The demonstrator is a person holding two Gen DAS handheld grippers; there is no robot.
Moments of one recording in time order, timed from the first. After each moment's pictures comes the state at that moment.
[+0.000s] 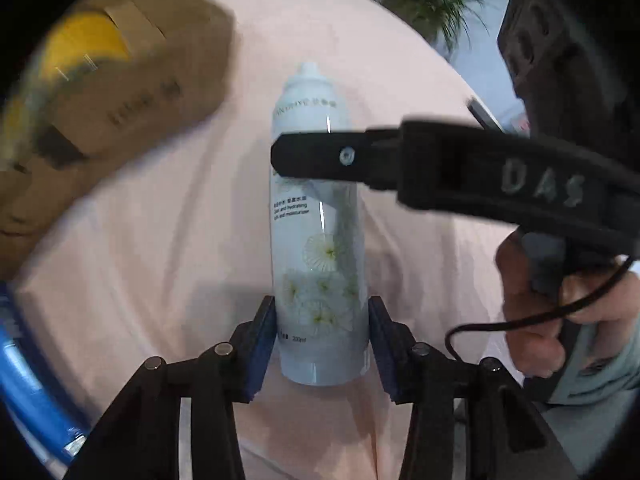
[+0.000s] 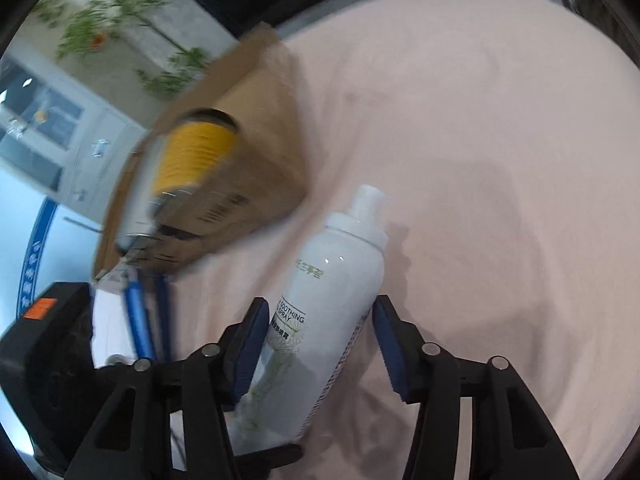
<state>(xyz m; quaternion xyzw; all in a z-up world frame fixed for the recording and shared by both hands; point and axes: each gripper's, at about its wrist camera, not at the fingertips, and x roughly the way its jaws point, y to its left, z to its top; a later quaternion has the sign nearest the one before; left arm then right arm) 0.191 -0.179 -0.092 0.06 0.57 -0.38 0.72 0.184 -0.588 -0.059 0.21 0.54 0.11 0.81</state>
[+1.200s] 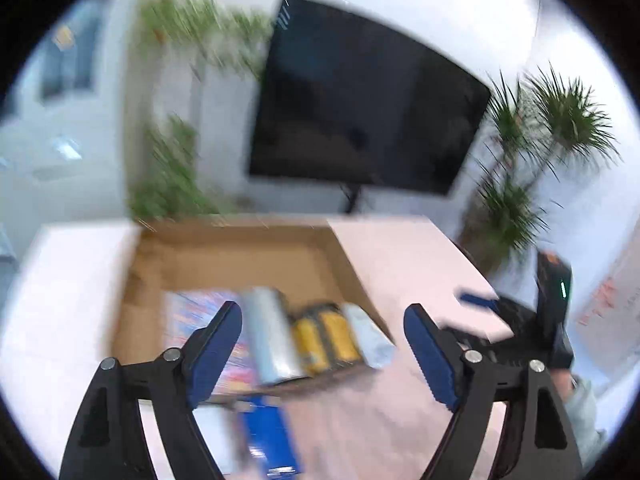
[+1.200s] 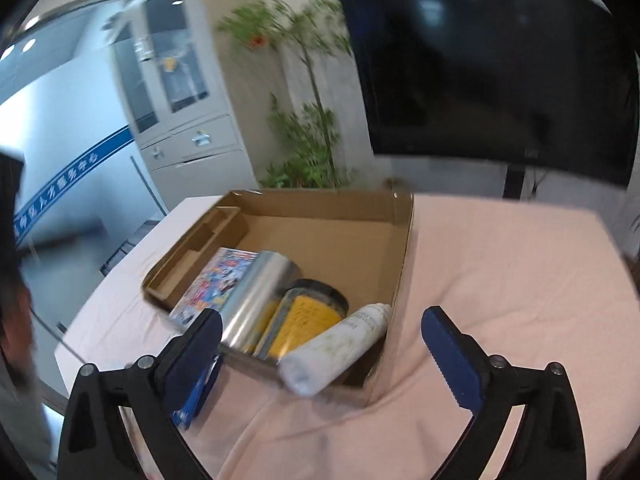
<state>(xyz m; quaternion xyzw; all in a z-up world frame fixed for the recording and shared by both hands) 0.204 0.013 0.162 -0.06 0.30 -0.18 0.94 0.226 -0.544 0.097 -0.01 0.37 0.25 0.90</state>
